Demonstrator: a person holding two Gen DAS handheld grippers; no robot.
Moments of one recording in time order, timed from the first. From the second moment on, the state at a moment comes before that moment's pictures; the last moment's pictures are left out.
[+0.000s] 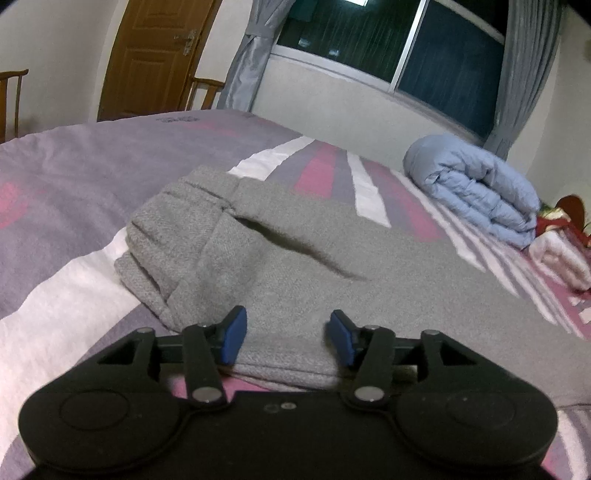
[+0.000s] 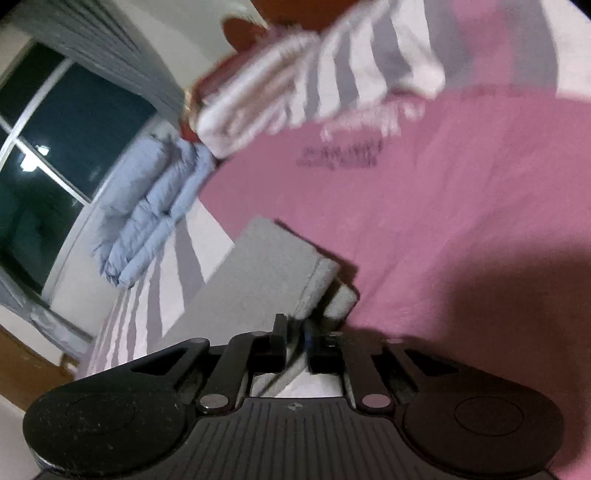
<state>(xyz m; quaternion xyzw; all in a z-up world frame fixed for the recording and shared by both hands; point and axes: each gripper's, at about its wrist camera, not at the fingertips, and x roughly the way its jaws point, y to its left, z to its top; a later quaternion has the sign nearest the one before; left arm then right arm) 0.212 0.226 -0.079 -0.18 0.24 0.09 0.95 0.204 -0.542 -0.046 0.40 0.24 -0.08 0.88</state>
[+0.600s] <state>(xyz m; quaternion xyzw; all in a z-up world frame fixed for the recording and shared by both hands) 0.224 0.296 -0.061 -0.28 0.25 0.13 0.92 0.172 -0.414 -0.022 0.29 0.21 -0.01 0.93</state>
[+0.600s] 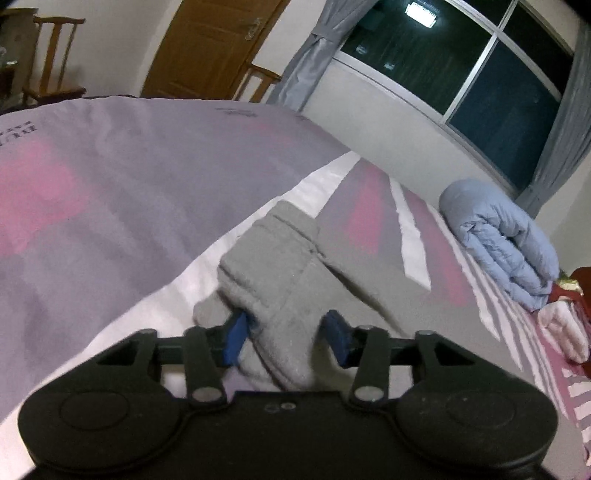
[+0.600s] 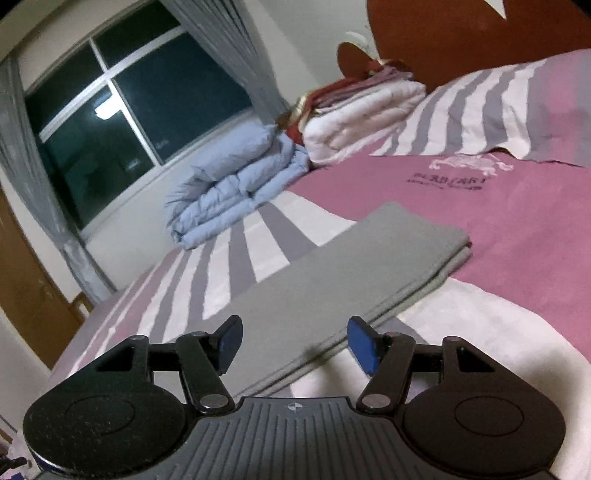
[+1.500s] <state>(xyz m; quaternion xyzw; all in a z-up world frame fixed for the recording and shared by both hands) 0.282 0.266 -0.006 -0.13 0.26 0.03 0.96 0.237 -0.382 -0.006 0.20 0.24 0.02 0.95</state>
